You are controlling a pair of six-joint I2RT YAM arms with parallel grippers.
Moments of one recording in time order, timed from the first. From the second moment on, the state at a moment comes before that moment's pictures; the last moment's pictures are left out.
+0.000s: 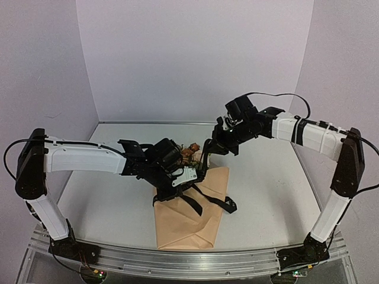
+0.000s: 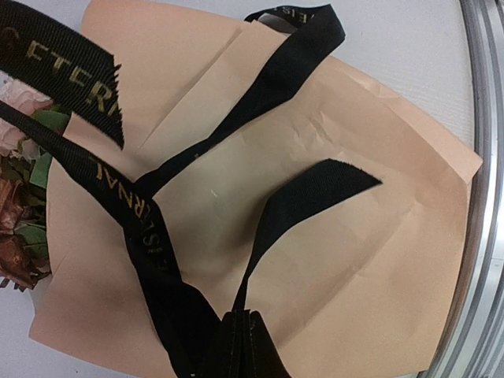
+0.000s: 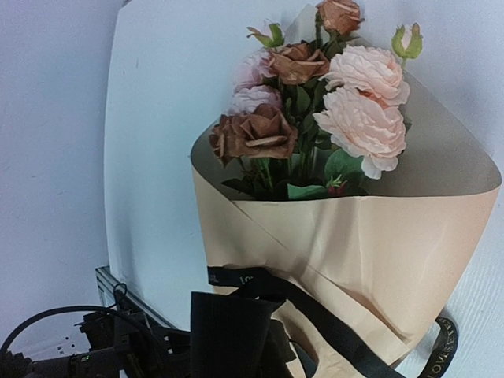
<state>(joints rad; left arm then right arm) -1.05 1.71 1.25 -0.57 0.09 0.37 0.69 1.77 1.54 -0.62 -0.30 0.83</state>
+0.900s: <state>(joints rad) -1.02 1.71 1.18 -0.42 0.07 0.30 0.90 1.72 1.35 -0.68 -0.05 0.56</state>
